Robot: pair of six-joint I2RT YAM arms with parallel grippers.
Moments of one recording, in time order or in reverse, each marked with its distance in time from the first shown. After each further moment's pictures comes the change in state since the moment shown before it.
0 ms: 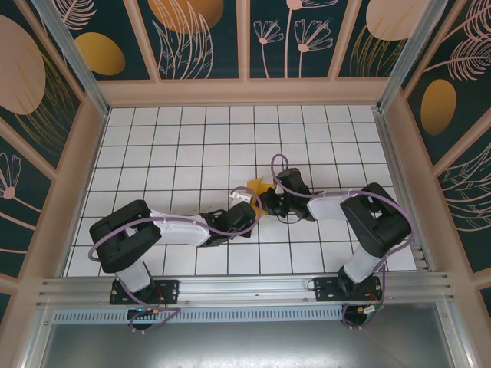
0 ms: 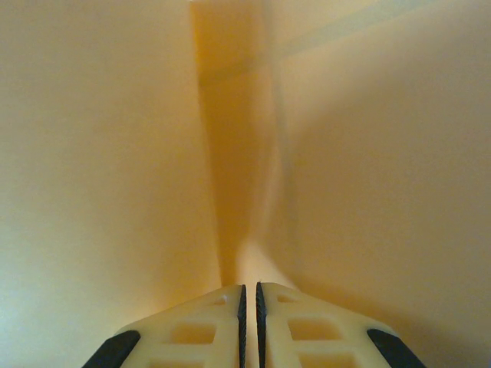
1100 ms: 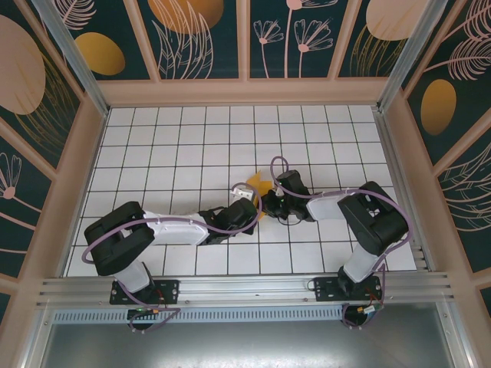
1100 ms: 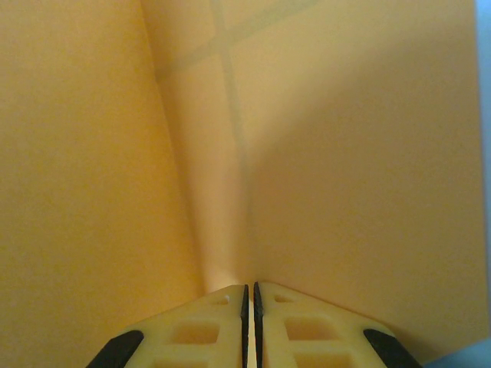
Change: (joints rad) left arm 0.000 -0.040 0.025 -0.011 0.010 -0.004; right arm 0.000 0.023 -0.011 0.000 0.010 0.001
